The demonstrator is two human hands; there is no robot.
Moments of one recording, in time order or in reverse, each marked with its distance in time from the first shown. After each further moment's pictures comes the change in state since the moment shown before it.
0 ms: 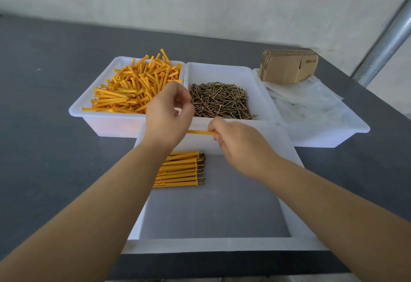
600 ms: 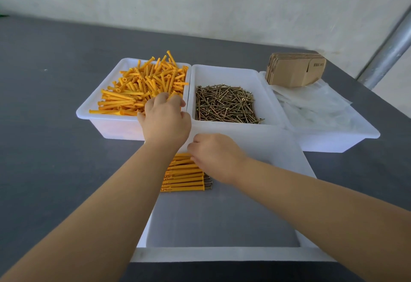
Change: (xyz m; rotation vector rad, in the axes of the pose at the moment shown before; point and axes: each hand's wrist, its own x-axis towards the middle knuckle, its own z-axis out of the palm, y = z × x) left_hand 0.012 -0.023 -0.004 0.687 -0.104 -0.236; right_hand 0.040 -0.034 0.039 -0.359 -0.168 -0.274
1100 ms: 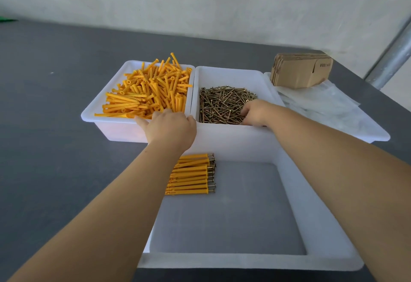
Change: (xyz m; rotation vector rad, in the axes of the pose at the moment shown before) left_hand 0.007 0.003 0.003 0.318 -0.310 -0.102; right_hand 0.025 0.125 -0.023 0.353 -0.444 0.781
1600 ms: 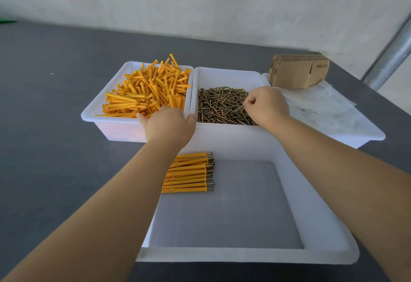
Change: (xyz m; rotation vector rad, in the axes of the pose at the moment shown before) left_hand 0.006 -0.001 0.004 -0.095 0.140 0.005; right_hand -0.017 0.012 0.007 0.228 0.629 -0.030
